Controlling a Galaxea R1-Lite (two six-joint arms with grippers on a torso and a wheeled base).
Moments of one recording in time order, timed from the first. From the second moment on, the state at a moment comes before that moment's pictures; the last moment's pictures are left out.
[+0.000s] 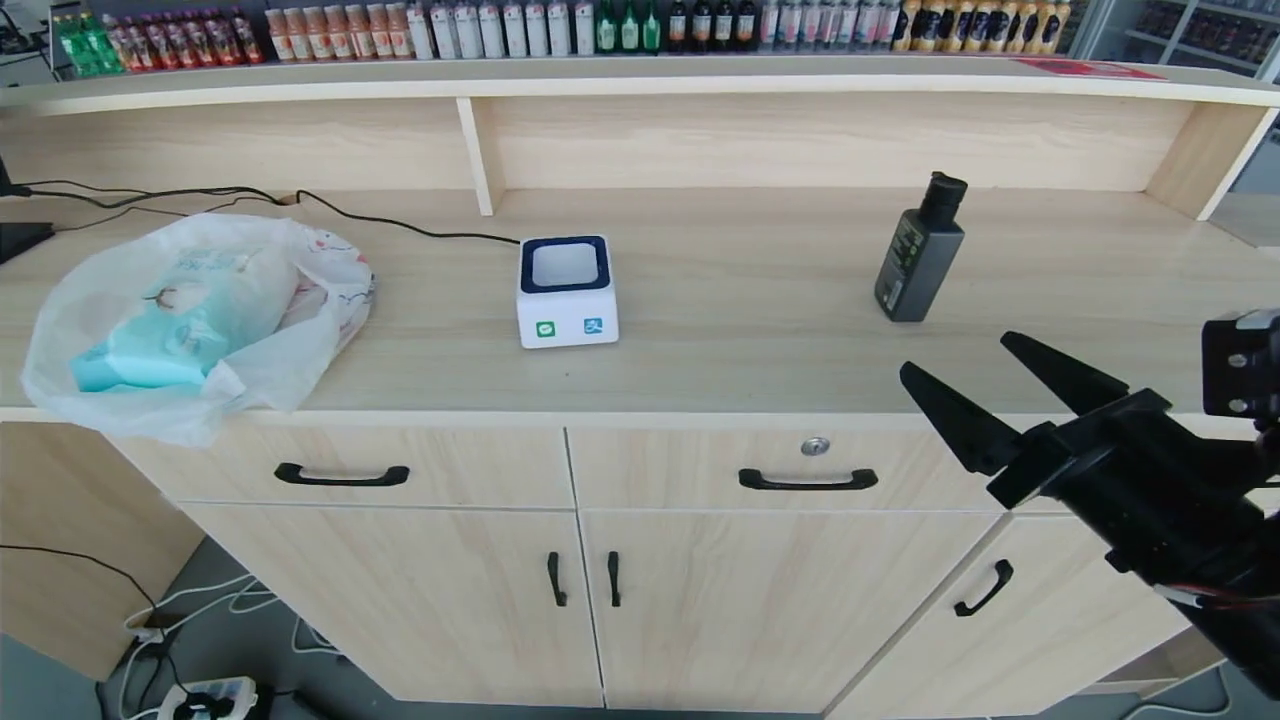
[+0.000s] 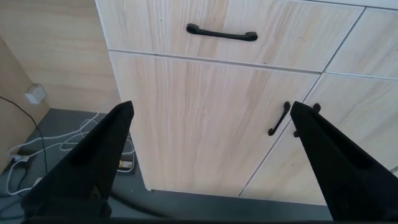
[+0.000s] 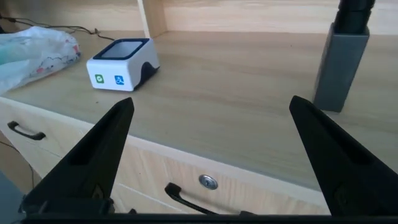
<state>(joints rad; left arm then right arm) 0.00 0.00 0.00 0.00 0.00 -0.01 0.44 1.55 -0.27 -1.57 -0.02 -0.02</state>
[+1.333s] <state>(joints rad) 0.00 0.00 0.00 0.00 0.00 -0.01 0.51 1.71 -0.41 -1.57 -0.32 -0.06</state>
